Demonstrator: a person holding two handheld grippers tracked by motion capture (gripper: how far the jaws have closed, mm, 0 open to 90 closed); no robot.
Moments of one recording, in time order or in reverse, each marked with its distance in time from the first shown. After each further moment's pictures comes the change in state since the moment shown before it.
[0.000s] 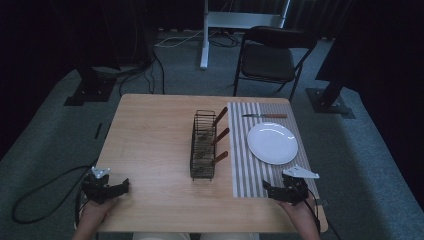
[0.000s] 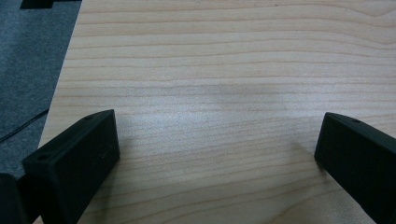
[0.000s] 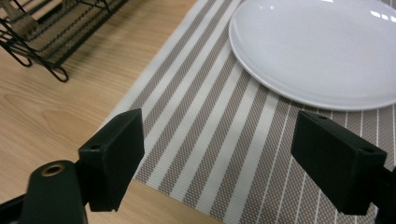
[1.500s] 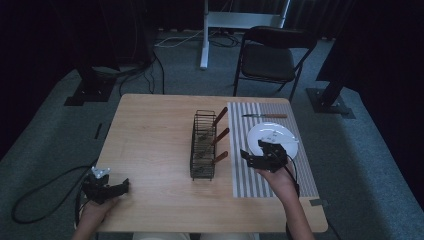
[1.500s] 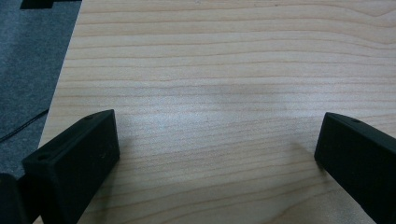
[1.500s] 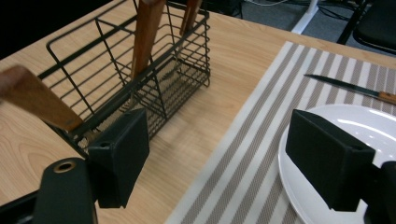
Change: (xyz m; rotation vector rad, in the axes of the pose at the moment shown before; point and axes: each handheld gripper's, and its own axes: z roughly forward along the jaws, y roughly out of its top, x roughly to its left) left arm 0.000 0.000 0.000 0.000 0.000 0.002; right arm 0.035 0.105 0.022 -0.114 0.125 -0.087
